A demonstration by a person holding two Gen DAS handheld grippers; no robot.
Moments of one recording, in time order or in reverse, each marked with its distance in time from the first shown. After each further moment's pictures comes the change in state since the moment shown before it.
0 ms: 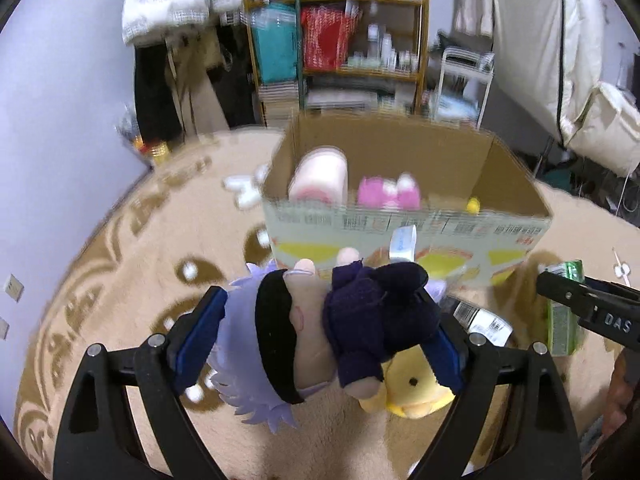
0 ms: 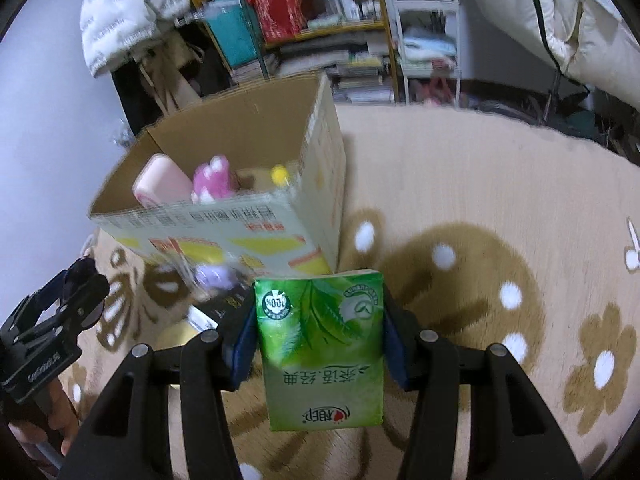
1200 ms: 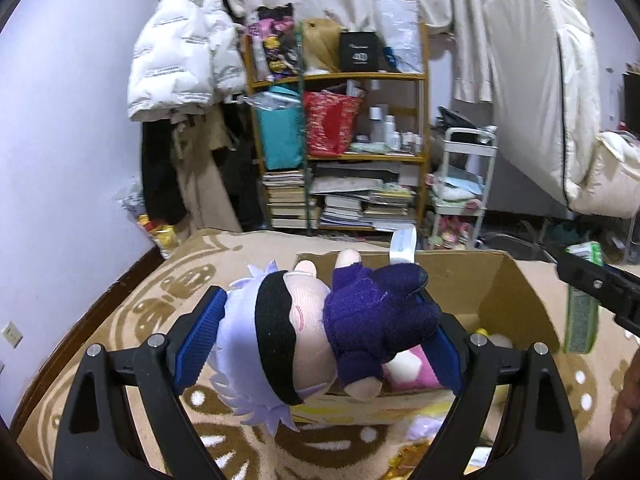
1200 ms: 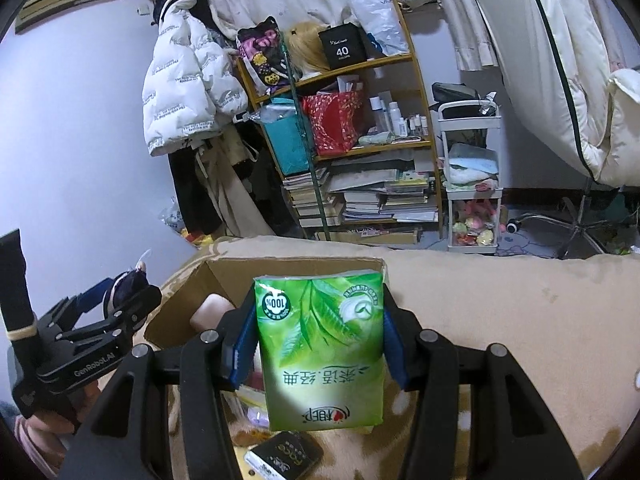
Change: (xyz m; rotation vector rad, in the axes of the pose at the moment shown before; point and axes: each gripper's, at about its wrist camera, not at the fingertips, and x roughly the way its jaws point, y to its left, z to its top) left arm 0.017 0.005 0.080 0.004 -0.258 0.032; right arm -0.036 0.002 0.066 -0.089 -0.381 0.157
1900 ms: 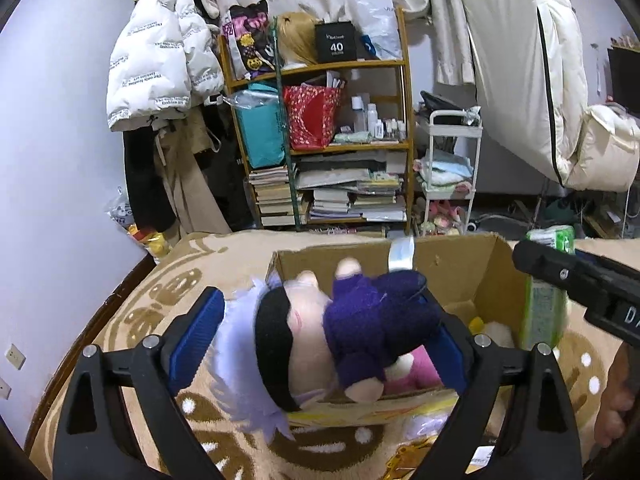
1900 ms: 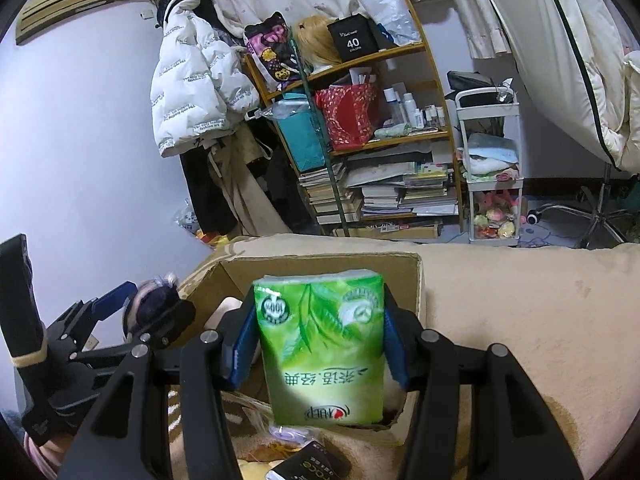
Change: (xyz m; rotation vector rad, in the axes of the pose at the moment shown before) left arm 0.011 -0.019 -0.004 0.087 0.027 -0.035; right arm 0.025 0.011 -0.004 0.027 0.020 0.060
